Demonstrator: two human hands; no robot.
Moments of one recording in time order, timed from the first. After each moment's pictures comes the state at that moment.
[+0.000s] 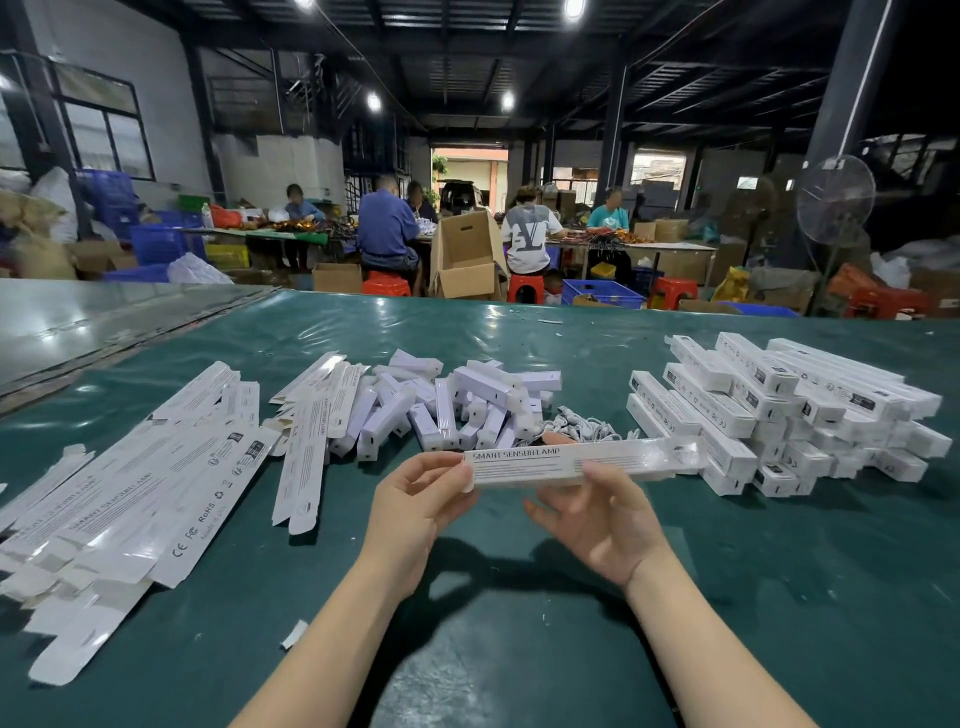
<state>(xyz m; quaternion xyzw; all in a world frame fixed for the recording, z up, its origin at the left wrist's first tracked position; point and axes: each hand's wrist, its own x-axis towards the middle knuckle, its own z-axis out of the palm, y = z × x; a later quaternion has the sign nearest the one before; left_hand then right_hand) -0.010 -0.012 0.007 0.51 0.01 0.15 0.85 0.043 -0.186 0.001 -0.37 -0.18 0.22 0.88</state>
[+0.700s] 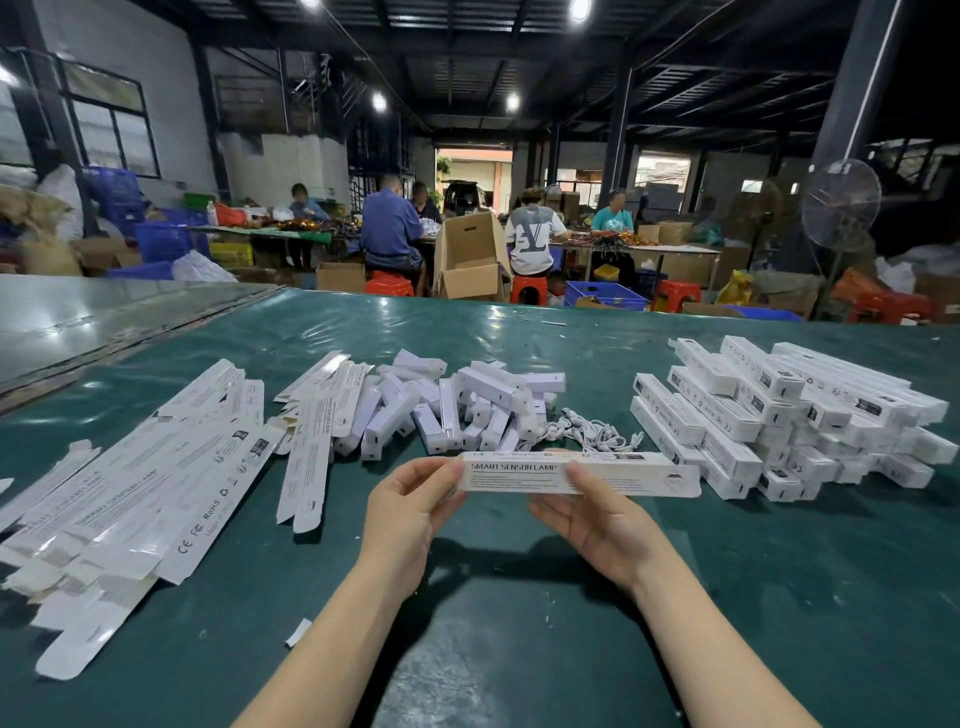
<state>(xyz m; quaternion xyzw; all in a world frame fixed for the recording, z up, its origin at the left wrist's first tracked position) -0.005 -0.009 0.003 0.47 0.06 0.17 0.86 0.042 -0.184 -0.003 -0.46 -0.12 0.19 0.86</state>
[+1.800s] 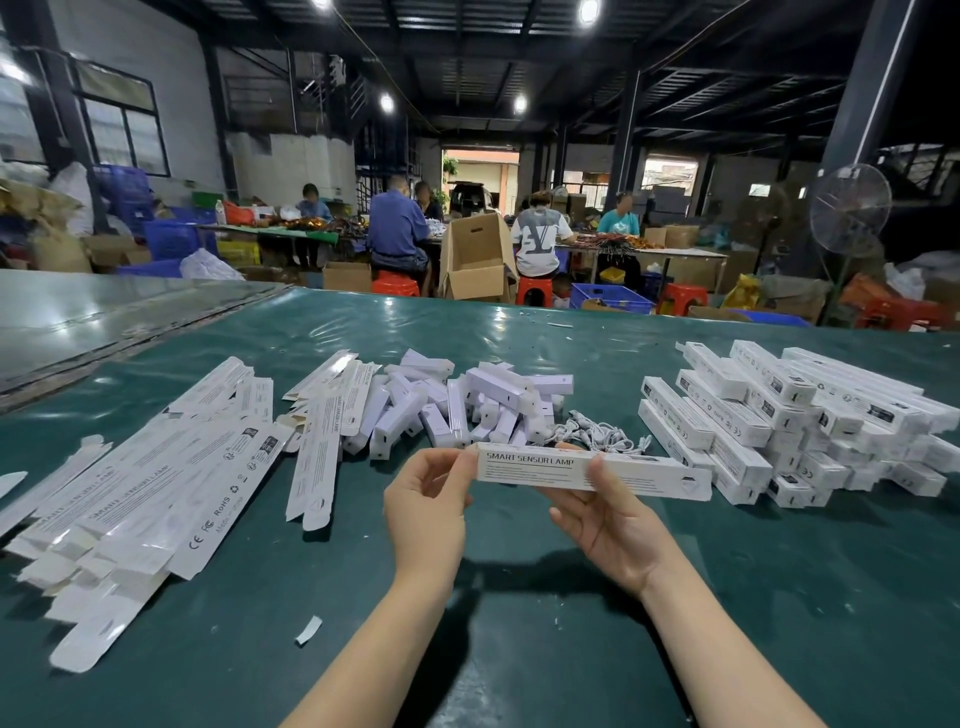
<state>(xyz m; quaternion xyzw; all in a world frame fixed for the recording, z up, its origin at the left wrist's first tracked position) -0.016 -0.030 0.010 0.59 0.08 0.34 0.72 0.042 -0.182 -0.003 -0.42 -0.15 0.20 0.87</state>
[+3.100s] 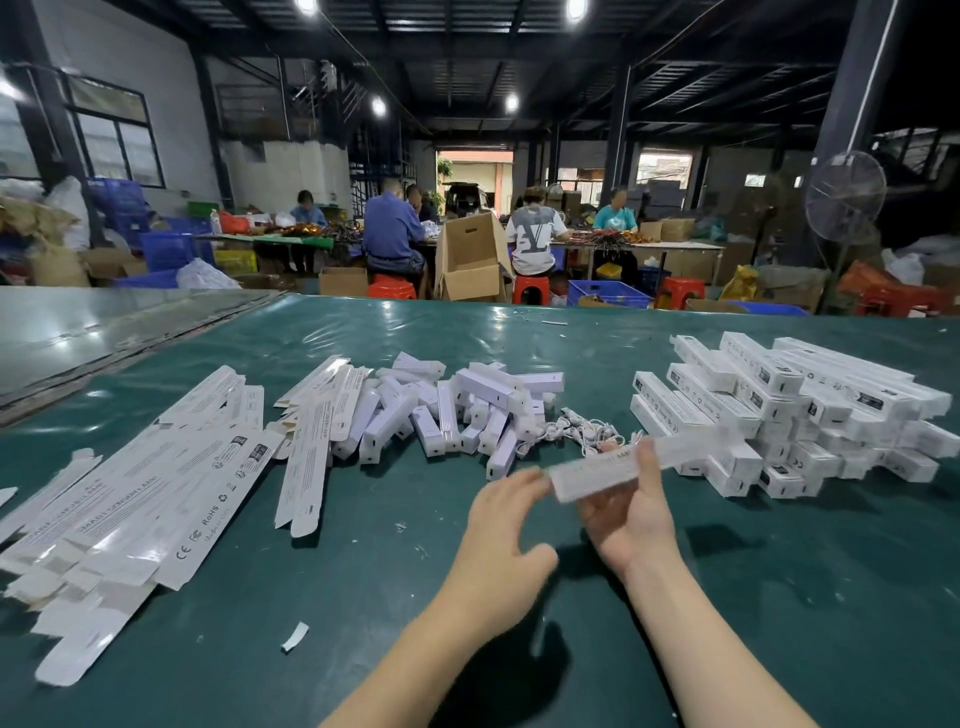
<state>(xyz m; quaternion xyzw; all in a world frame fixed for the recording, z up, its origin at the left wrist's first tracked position) -0.034 -0.066 0.005 0.88 -0.13 0.13 0.45 0.052 -0.188 0.001 -0.31 0.02 0.03 0.95</state>
